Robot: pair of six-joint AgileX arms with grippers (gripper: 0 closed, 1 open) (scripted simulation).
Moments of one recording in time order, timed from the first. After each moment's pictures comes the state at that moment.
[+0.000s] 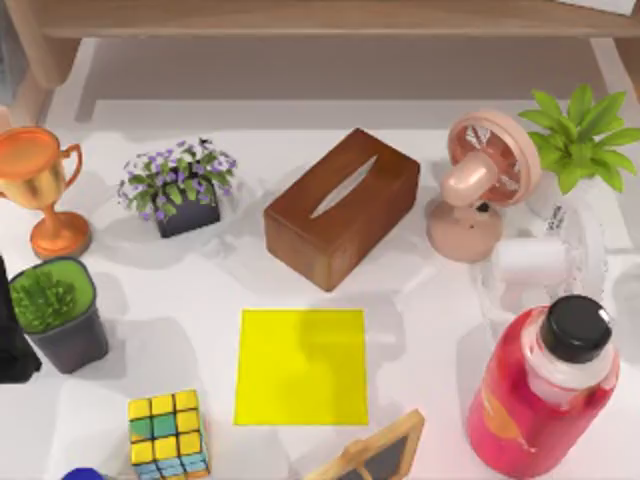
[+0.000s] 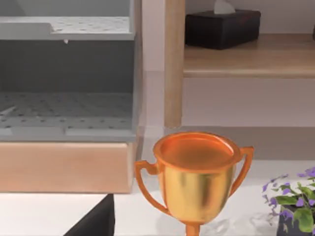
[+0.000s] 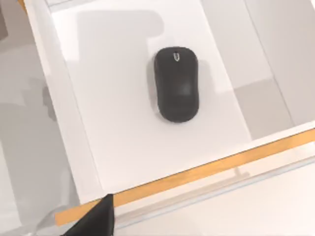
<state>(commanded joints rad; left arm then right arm) 0.00 0.00 0.00 0.00 0.00 0.00 -0.36 1.60 1.58 -0.96 0.02 -0.04</state>
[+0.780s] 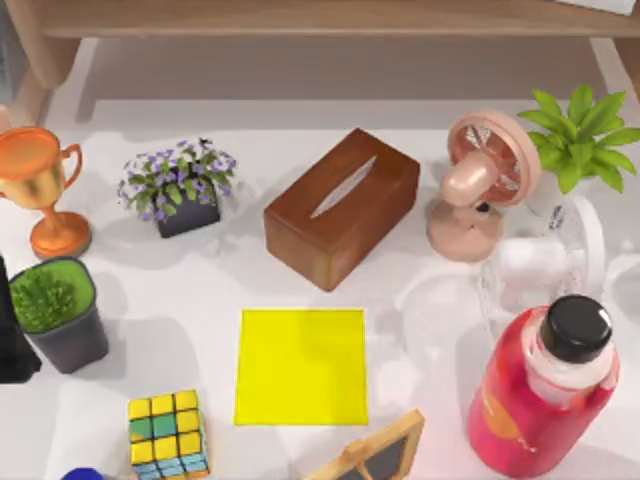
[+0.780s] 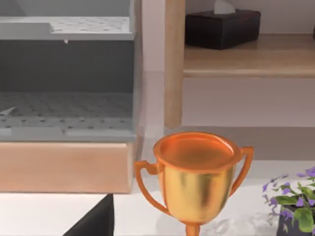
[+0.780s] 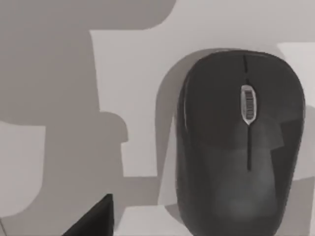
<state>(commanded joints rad) 0.00 0.00 0.00 0.00 0.00 0.00 -0.37 2.58 2.45 -1.35 0.00 -0.13</state>
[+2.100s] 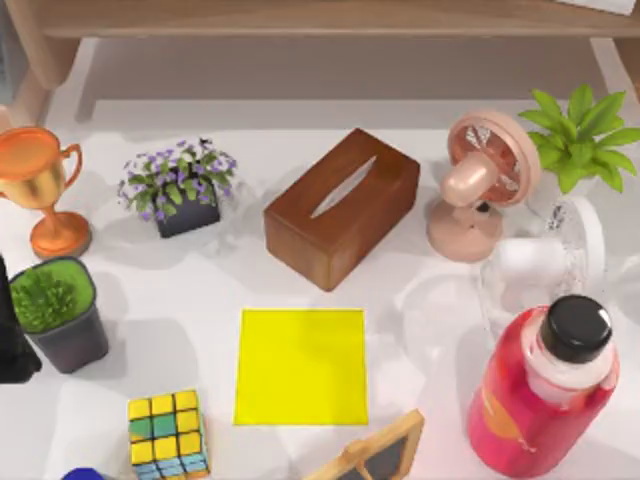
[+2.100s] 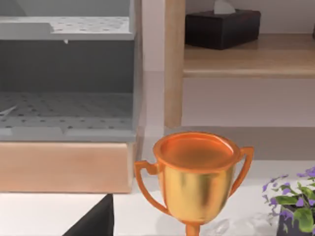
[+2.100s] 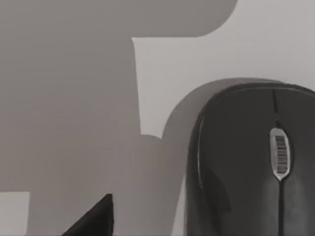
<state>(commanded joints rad) 0.00 0.00 0.00 0.00 0.00 0.00 -0.36 2.60 2.37 -1.24 0.00 -0.13</state>
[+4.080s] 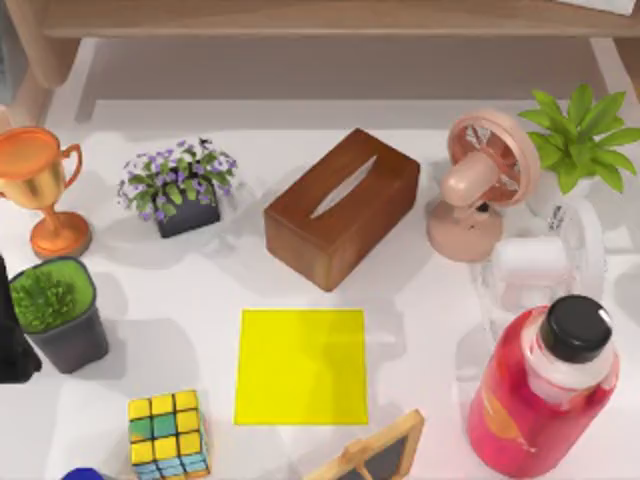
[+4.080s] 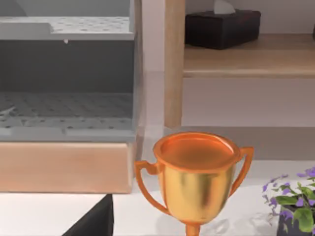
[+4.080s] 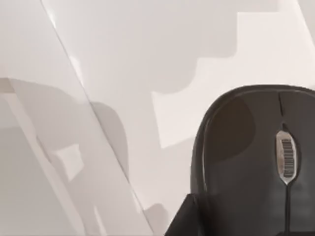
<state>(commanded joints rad) 0.00 0.00 0.00 0.00 0.00 0.00 -0.30 2.28 2.30 -1.35 0.02 0.14</state>
